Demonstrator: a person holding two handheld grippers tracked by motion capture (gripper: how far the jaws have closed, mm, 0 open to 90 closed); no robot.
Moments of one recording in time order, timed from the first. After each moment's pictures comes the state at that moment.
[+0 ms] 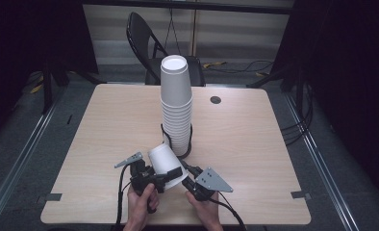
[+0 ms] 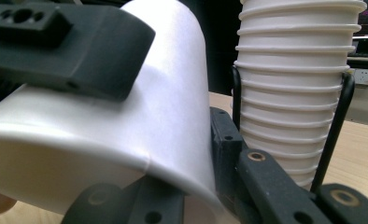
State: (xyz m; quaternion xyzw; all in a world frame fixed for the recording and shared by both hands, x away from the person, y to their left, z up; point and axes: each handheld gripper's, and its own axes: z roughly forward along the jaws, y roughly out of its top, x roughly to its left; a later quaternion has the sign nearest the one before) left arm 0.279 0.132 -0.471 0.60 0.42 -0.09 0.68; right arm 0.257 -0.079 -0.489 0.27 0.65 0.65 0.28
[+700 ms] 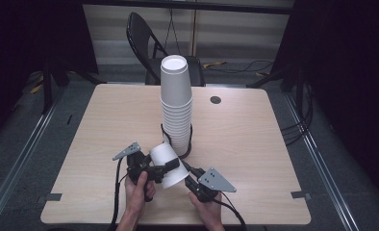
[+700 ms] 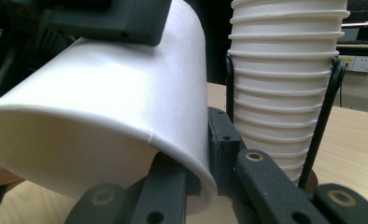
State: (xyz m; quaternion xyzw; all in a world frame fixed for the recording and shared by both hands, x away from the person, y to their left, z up) left arm 0.298 0.139 -0.455 0.62 0.40 -0.02 0.67; right arm 0.254 -0.088 -0.489 0.29 0.66 0.64 0.27
